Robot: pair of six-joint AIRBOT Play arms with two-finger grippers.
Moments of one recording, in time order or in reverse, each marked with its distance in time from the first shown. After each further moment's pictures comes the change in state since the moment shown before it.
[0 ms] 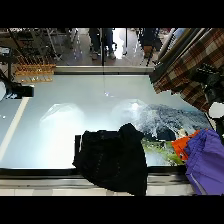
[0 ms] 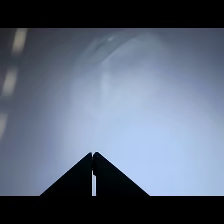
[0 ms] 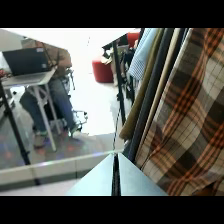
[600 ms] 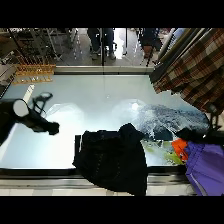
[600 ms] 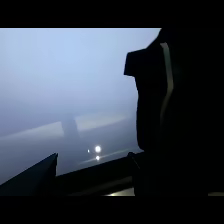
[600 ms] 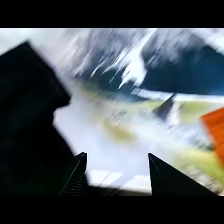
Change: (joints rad) left arm 0.005 0.019 -0.404 -0.595 -0.202 0.314; right arm -0.413 0.127 -0.330 0.233 1.323 -0.260
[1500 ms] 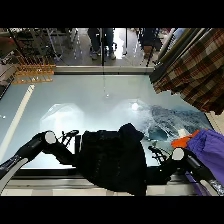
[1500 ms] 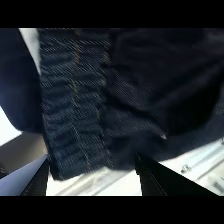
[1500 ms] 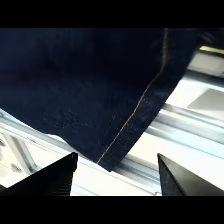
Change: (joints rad) left arm -0.171 -0.070 -0.444 -0.347 0.179 0.127; right arm 0.664 -0.024 -0.407 -0.154 0.021 0.387
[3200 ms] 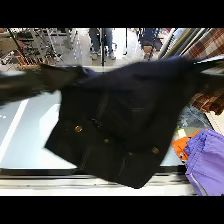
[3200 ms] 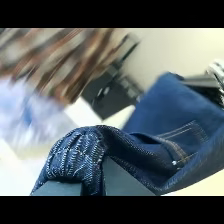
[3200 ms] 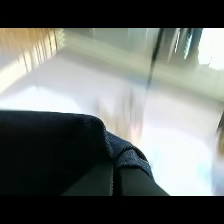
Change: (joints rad) left arm 0.133 0.245 0.718 -0.666 0.150 -0.015; right arm 0.106 -0.095 1.474 -0.294 -0.035 -0.066
